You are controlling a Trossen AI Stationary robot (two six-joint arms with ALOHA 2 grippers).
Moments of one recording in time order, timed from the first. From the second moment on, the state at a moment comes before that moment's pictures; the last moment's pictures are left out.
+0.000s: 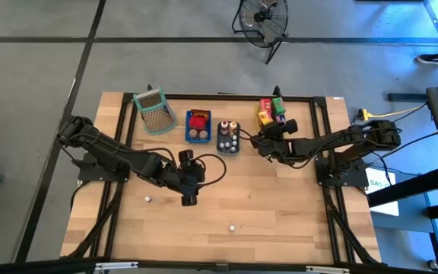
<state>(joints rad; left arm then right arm) -0.37 1.51 1.23 -0.70 -0.45 -0.36 -0.01 1.46 0.61 0.03 1.17 0.48</state>
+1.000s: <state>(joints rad) -0.37 1.51 1.23 -0.71 -0.45 -0.37 0.28 1.35 0.61 0.41 1.37 -0.08</state>
